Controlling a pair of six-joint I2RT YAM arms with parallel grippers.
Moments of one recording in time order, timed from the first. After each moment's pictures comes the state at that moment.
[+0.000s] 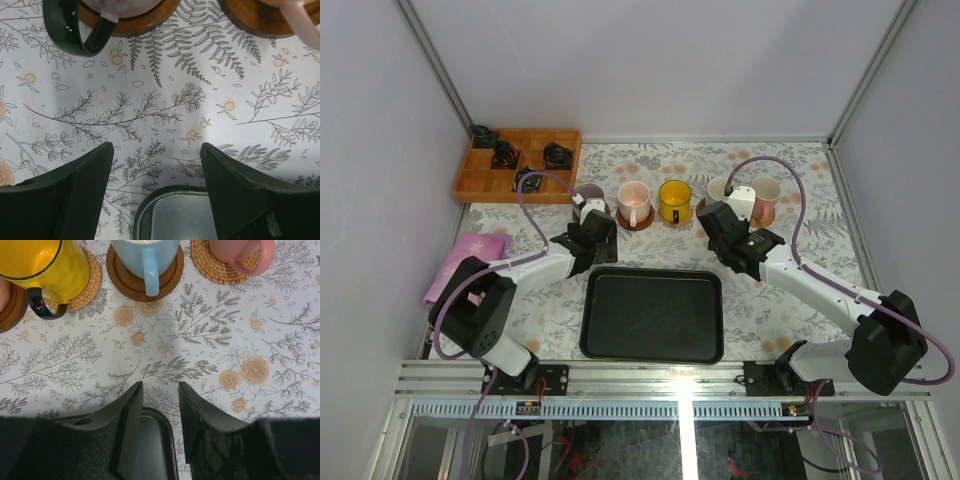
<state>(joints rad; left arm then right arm) -0.54 1.54 0.81 -0.17 -0.34 -0.48 0.68 1.32 0.96 -0.52 0.63 0.62</state>
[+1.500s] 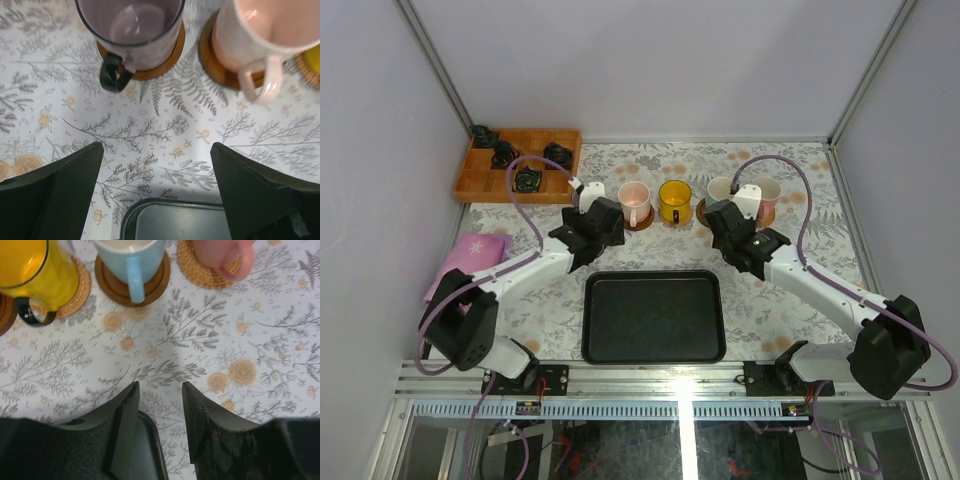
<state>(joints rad) -0.62 1.50 0.94 -0.30 -0.53 -0.55 0.67 1.31 0.95 -0.53 0.65 0.62</state>
